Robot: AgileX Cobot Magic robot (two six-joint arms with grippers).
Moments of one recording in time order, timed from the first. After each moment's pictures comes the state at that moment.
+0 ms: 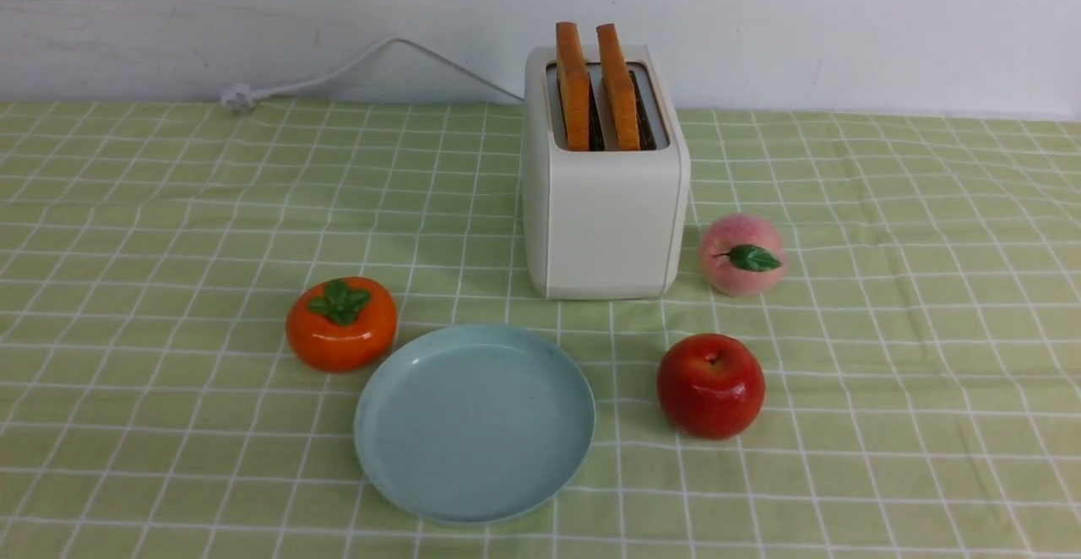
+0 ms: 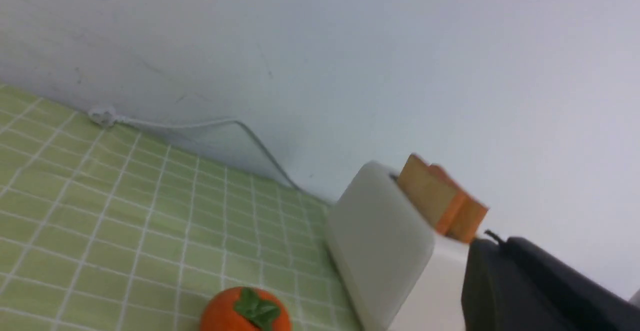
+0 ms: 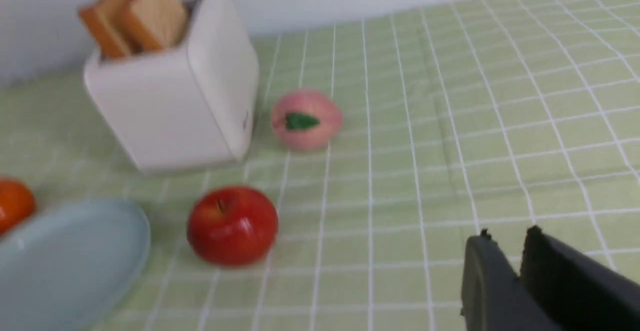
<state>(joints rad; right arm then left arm) 0.03 0.40 -0.58 0.16 0.71 0.00 -0.12 0.30 -0.32 -0.91 0.04 0.41</state>
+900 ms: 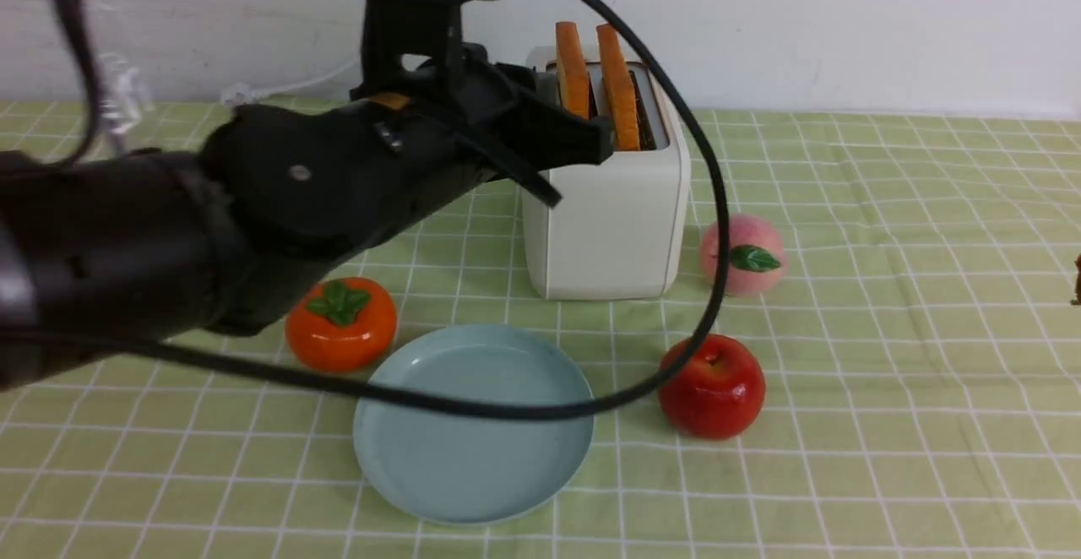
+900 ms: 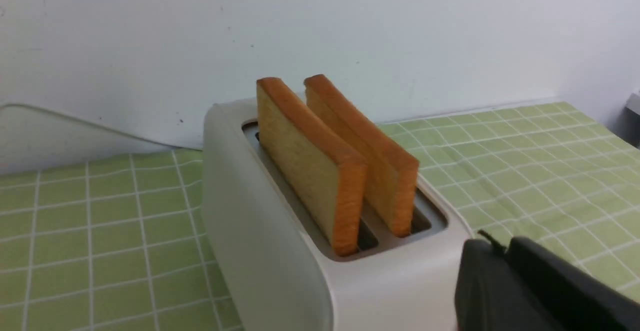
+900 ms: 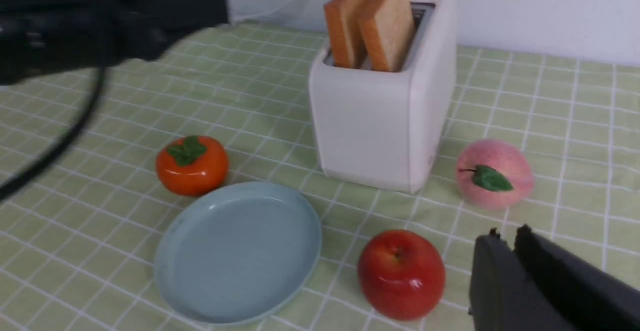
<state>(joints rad) 0.14 0.63 -0.76 0.66 0.60 -0.47 -0.64 1.57 -1.14 -0.97 -0.30 0.75</state>
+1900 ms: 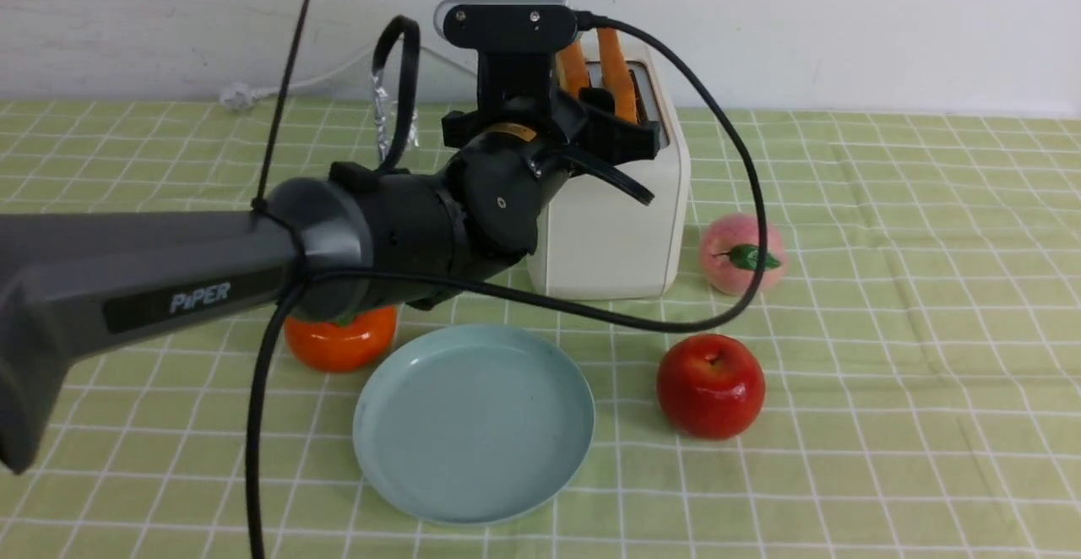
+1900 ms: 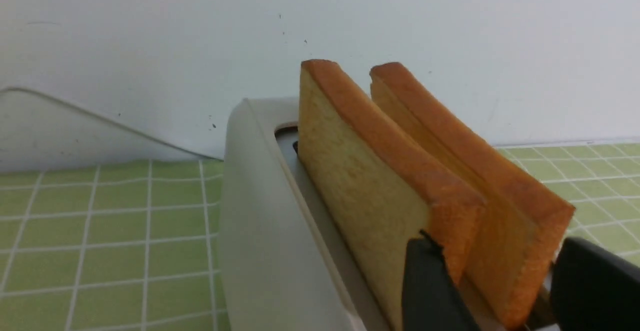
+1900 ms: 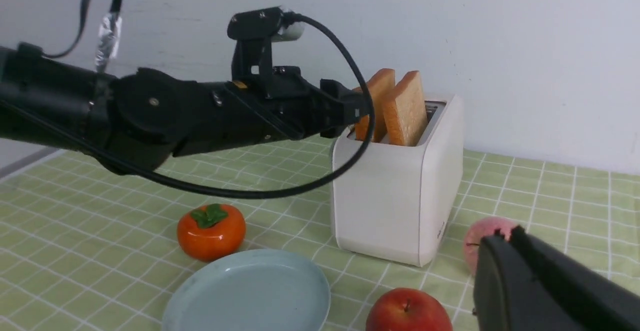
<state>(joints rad) 0.14 0.29 -0.48 0.85 0.43 -0.67 -0.64 1.95 -1.40 -0.83 -0.49 0.56</state>
